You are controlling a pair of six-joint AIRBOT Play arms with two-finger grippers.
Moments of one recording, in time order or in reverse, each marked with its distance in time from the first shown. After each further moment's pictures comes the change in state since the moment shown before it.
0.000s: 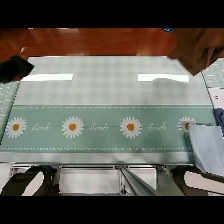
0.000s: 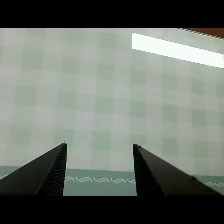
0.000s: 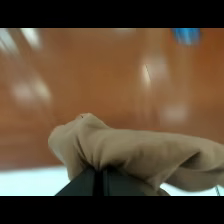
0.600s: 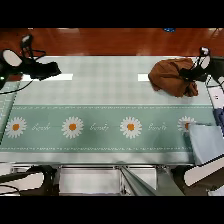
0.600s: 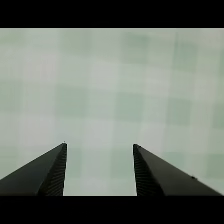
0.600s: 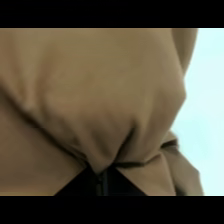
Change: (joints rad) left arm -0.044 -0.608 0.231 0.022 0.080 0.000; right arm -0.051 -0.469 -0.379 -0.292 -0.069 0.200
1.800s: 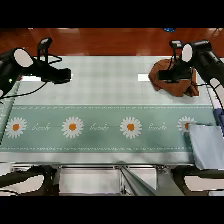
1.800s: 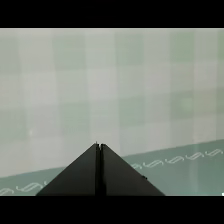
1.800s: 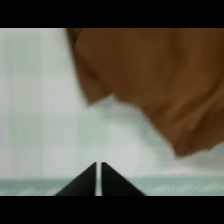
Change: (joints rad) left arm -0.170 0.020 -0.012 0.014 -0.077 0.000; right arm 0.383 0.281 -0.126 -0.117 0.279 0.060
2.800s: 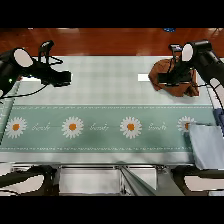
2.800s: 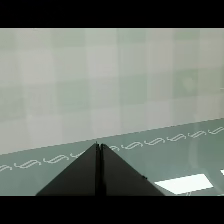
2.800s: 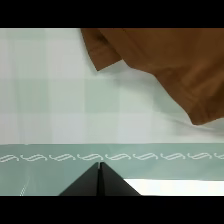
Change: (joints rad) left arm 0.000 0.000 0.000 0.000 -0.116 0.000; right arm 0.000 0.000 0.000 0.084 0.153 0.000
